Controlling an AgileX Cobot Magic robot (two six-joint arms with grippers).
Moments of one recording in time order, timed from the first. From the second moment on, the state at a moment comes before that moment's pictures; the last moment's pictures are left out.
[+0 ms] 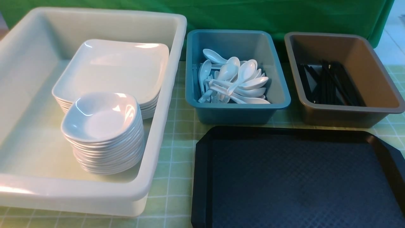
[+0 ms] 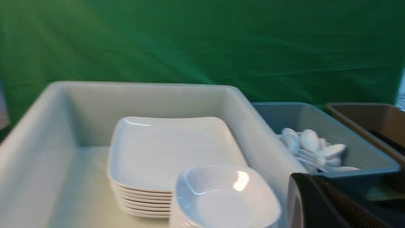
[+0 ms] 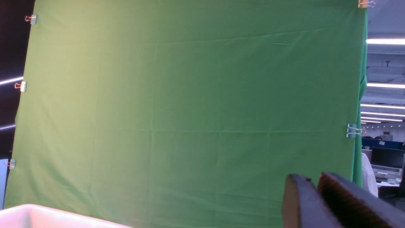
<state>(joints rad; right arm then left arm) 0.44 0.03 -0.57 -0.56 0.18 0.48 -0.11 0.13 -0.37 -0.08 0.28 0.03</state>
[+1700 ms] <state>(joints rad) 0.46 0.04 -0.57 -0.06 0.18 -0.04 0.05 0.00 0.01 0.00 0.22 0.03</state>
